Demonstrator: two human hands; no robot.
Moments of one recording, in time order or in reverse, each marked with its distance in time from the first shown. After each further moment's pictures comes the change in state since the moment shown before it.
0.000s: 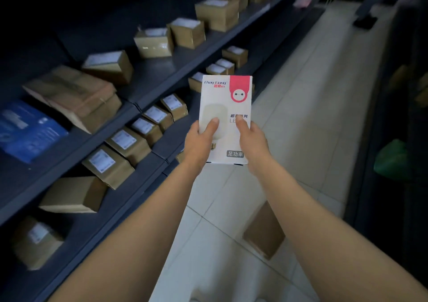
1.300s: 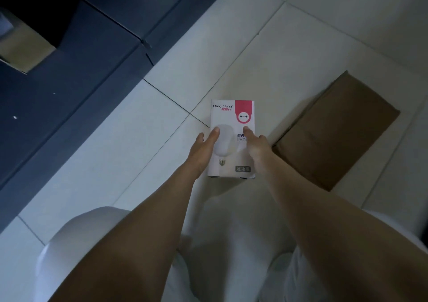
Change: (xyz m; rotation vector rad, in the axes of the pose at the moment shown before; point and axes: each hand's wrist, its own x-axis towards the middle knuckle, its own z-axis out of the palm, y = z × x) left_hand 0.051 -0.748 0.051 0.201 -0.165 -0.674; right_hand 0.198 0.734 -0.014 -0.343 0.044 0.685
